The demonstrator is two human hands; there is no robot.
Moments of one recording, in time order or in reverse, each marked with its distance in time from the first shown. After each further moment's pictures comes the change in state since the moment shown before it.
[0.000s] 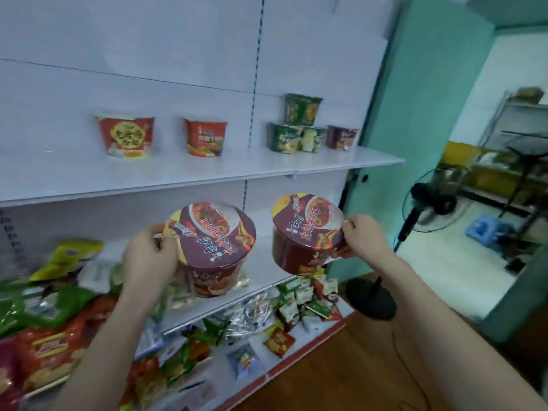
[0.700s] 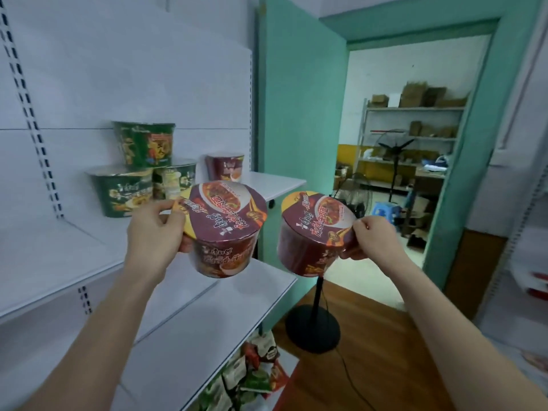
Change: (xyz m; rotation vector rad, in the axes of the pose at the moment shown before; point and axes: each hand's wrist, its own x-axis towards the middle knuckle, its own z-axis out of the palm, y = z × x) left_hand 0.148 0.162 0.382 -0.378 -0.391 0.150; right_hand 0.226 0.131 -0.195 0.079 0.503 0.131
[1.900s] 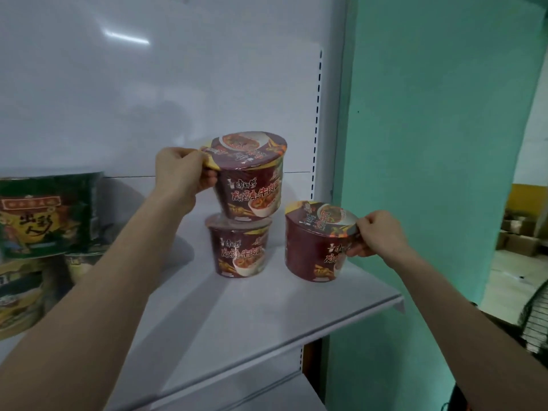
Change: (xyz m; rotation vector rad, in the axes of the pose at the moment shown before) left_hand 0.378 0.002 0.275 -0.148 0.383 0.019; right_hand 0.543 0.002 0.171 0.130 -0.403 -0.218
